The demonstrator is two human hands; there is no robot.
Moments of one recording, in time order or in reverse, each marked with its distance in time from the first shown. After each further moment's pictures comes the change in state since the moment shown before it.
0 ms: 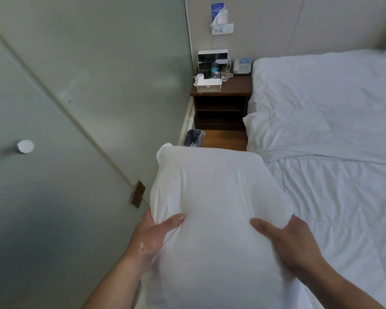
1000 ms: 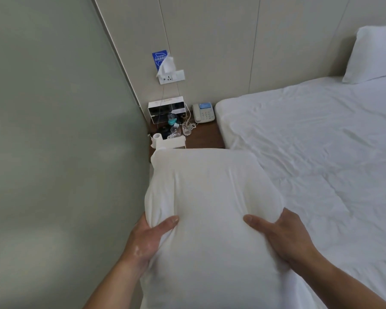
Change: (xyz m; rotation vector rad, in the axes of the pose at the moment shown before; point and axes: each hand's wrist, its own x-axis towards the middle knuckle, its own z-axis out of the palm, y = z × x) left_hand 0.518 0.310 0.168 0.056 -0.230 0.066; right_hand 0.496 -0.252 -0.002 0.121 0.220 0.012
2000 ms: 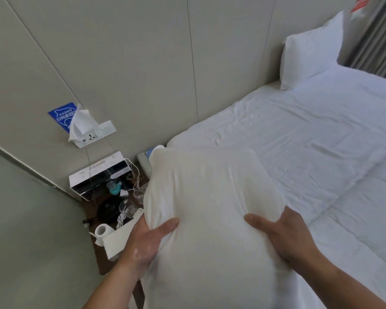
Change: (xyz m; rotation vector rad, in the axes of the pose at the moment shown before) left_hand 0.443 0.229 0.140 0.193 -0.444 0.031; right_hand 0.365 -0.135 0.042 0.169 0.391 0.126
